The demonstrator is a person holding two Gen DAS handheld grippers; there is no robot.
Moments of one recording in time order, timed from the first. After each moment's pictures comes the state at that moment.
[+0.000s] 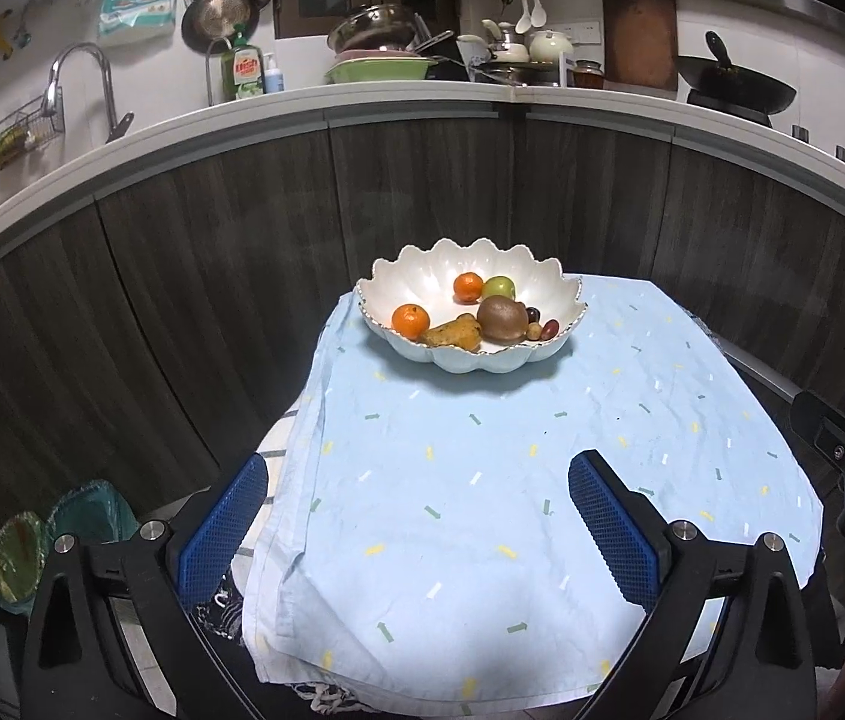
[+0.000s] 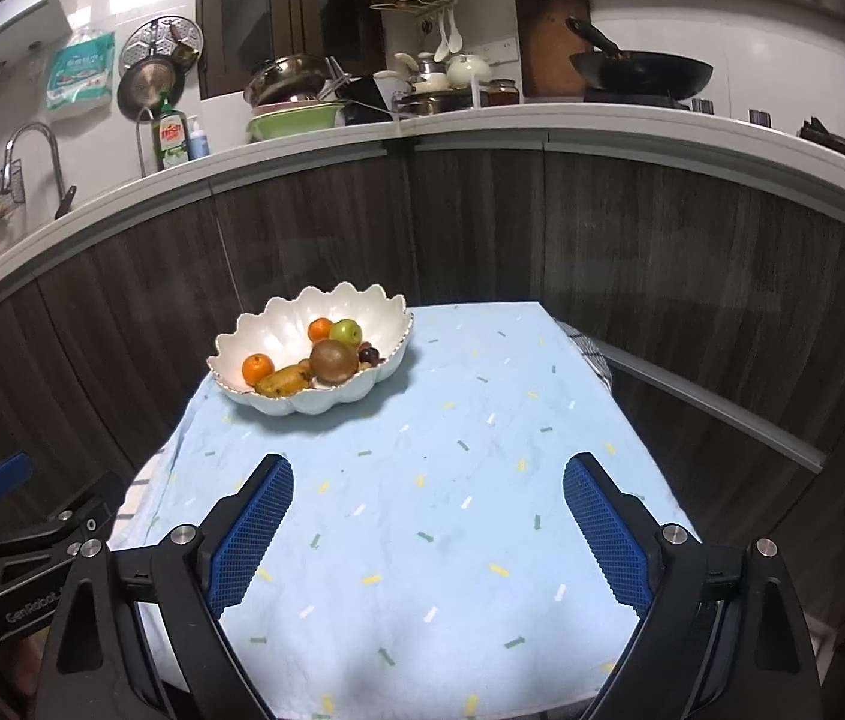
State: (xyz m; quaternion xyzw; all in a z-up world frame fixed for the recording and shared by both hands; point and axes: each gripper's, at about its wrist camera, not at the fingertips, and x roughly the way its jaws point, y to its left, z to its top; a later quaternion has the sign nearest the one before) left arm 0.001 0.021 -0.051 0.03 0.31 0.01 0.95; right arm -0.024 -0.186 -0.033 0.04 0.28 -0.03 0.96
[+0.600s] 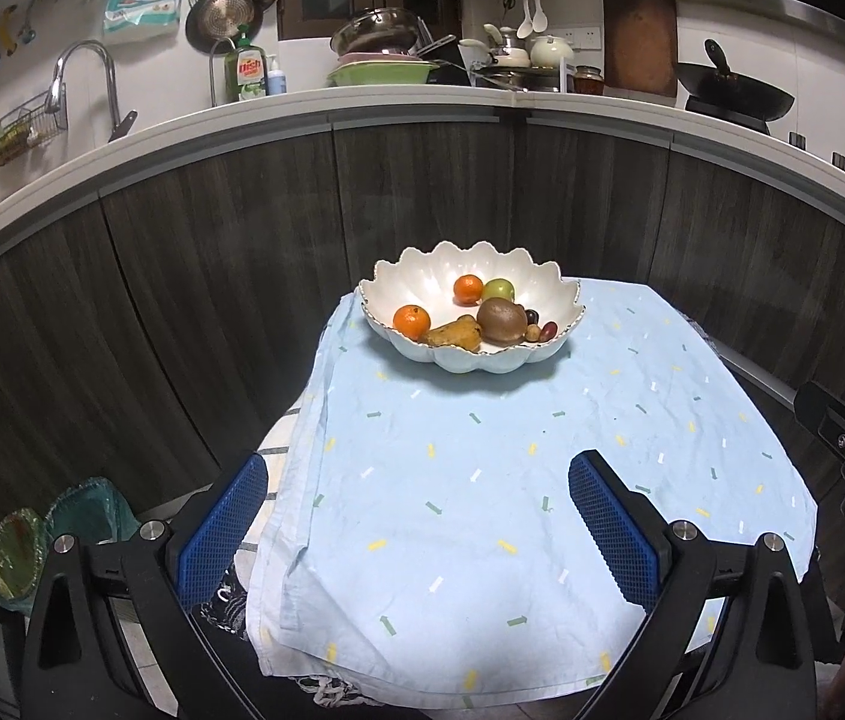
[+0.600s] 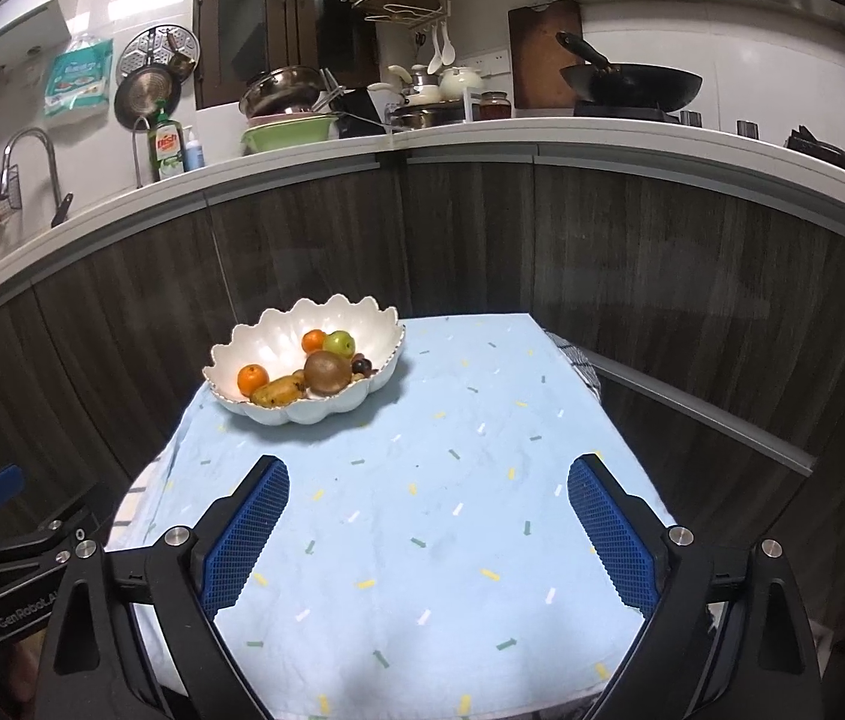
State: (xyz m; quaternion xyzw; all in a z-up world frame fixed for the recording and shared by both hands) left arm -0.006 0.024 -0.049 0.02 0.31 0.00 0.95; right arm -0.030 -0.187 -0.028 0.05 0.27 -0.04 0.96
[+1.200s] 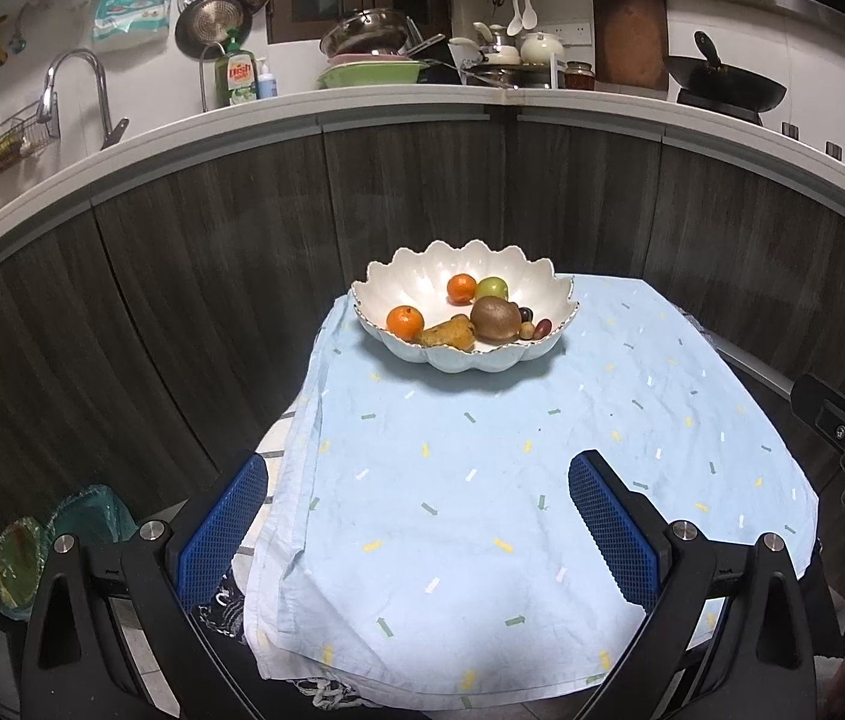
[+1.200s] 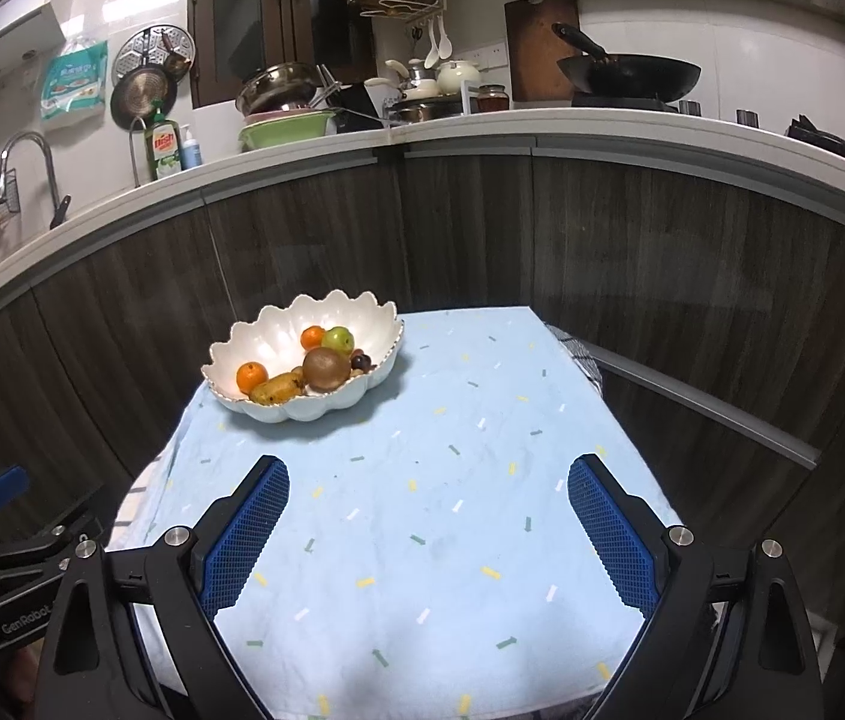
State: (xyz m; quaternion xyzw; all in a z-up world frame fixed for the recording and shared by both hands) left arm -0.006 0.018 -0.049 0.03 0.31 0.00 0.95; right arm -0.029 -0.192 -0.029 0.05 0.27 -0.03 0.96
